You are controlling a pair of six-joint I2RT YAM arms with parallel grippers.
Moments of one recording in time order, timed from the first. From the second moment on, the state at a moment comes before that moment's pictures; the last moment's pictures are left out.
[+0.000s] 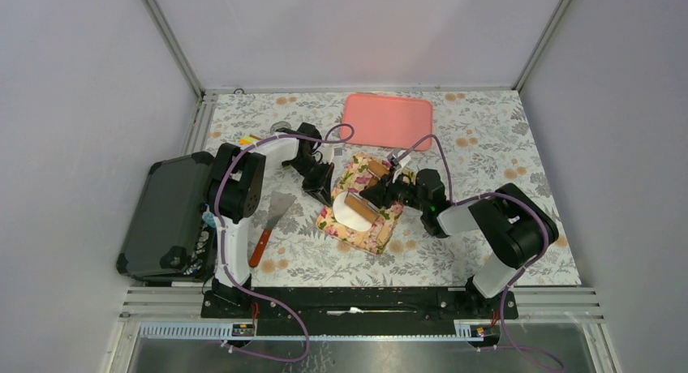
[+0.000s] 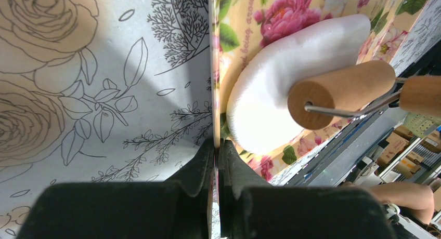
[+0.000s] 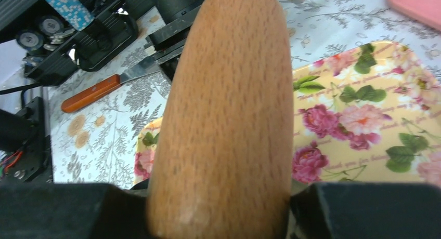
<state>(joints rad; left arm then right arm) -0.37 2.10 1.43 -0.84 0.62 0.02 0.53 1.67 0.47 1.00 -0.53 0.30</state>
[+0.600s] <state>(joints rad) -0.36 2.10 1.43 -0.83 0.62 0.02 0.50 1.63 0.45 0.99 -0.19 0.14</state>
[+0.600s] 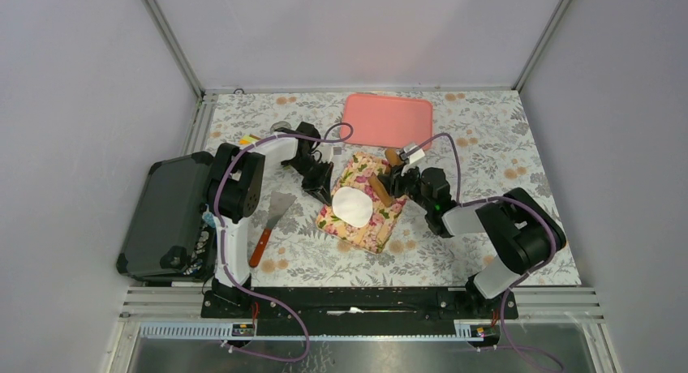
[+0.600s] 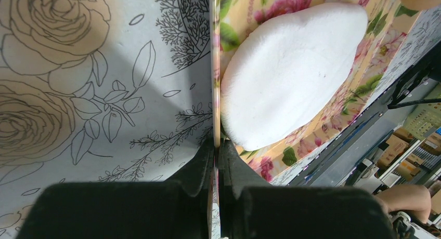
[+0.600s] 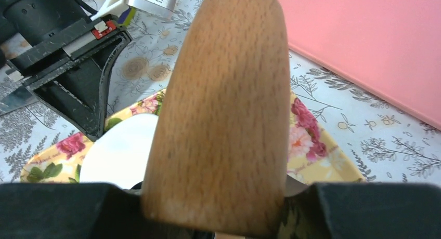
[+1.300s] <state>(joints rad) -0.36 2.10 1.43 -0.83 0.62 0.02 0.72 1.65 0.54 0.92 -0.67 0.06</state>
